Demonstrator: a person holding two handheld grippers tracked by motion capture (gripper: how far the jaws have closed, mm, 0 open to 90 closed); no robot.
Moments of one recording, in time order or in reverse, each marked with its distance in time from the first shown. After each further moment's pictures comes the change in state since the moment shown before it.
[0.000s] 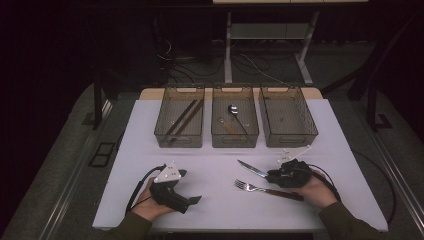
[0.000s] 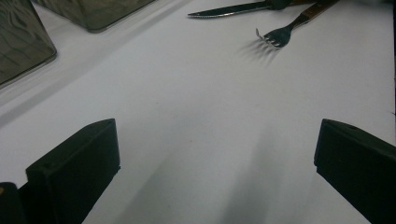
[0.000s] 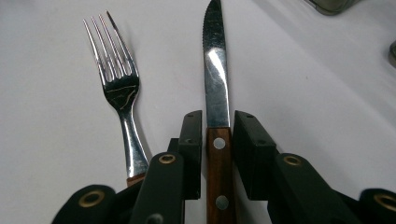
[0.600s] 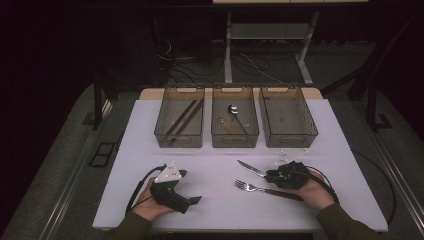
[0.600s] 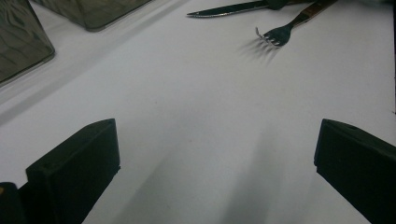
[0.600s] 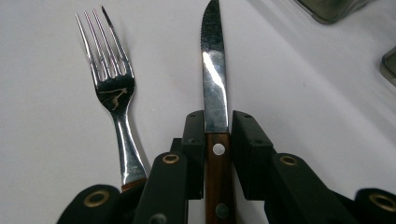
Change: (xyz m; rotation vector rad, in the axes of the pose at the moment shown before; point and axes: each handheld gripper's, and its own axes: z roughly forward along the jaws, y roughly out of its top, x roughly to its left) left arm 0.000 0.000 0.001 0.003 -0.003 0.001; right arm 0.008 0.001 0.003 -0.001 -0.058 -0.041
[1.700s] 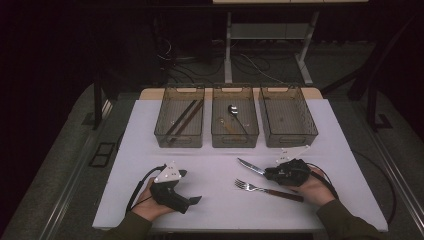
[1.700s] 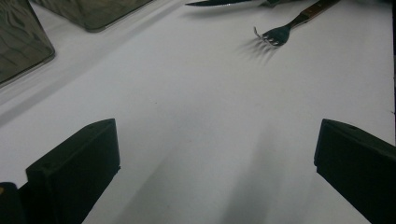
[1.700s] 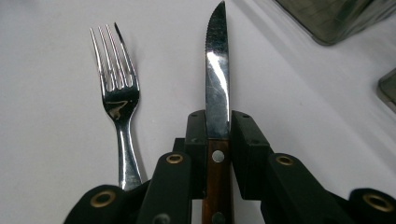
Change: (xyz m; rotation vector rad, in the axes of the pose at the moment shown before) left arm 0.000 0.000 0.000 -0.002 0.000 0.001; right arm -0.008 0.004 -0.003 -0.040 0.043 -0.035
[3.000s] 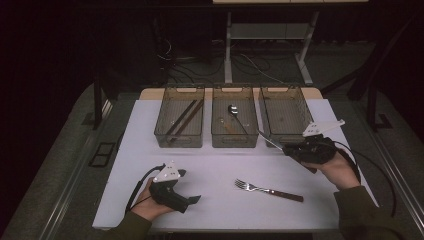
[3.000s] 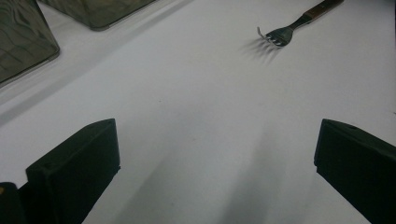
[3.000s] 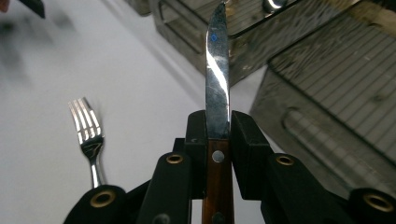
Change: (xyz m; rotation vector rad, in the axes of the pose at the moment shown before) left arm 0.001 -0.001 0.000 -0.010 0.005 -0.018; right arm -0.044 0.024 -0.072 -0.107 -0.081 0.119
